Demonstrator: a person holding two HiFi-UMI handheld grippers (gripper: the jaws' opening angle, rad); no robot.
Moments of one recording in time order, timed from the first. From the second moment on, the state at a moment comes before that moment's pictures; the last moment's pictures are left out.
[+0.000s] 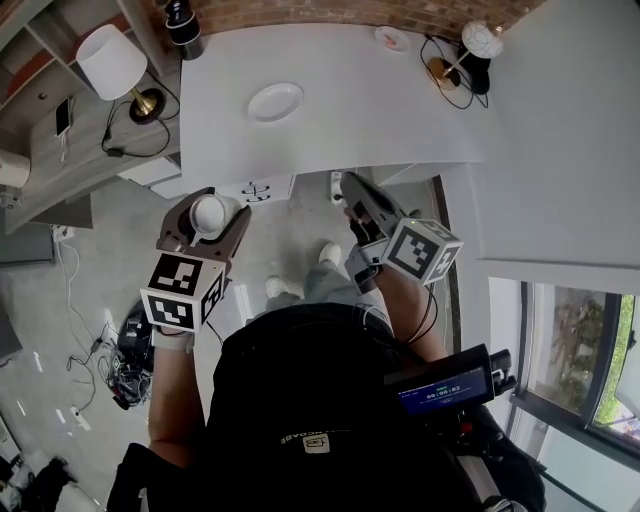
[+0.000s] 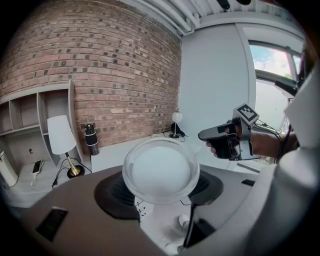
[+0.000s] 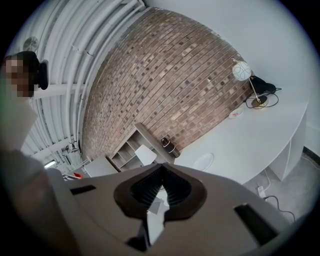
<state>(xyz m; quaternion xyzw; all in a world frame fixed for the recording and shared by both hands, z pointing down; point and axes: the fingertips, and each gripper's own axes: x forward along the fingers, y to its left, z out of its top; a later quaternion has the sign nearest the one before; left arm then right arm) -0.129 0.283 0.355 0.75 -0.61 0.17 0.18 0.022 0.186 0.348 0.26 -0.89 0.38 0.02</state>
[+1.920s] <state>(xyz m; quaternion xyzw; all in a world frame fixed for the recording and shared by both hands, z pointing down) -0.101 0.085 0.382 0.67 -0.66 0.24 0.23 0.055 -0.048 0.387 0.19 -0.88 0.44 0.04</state>
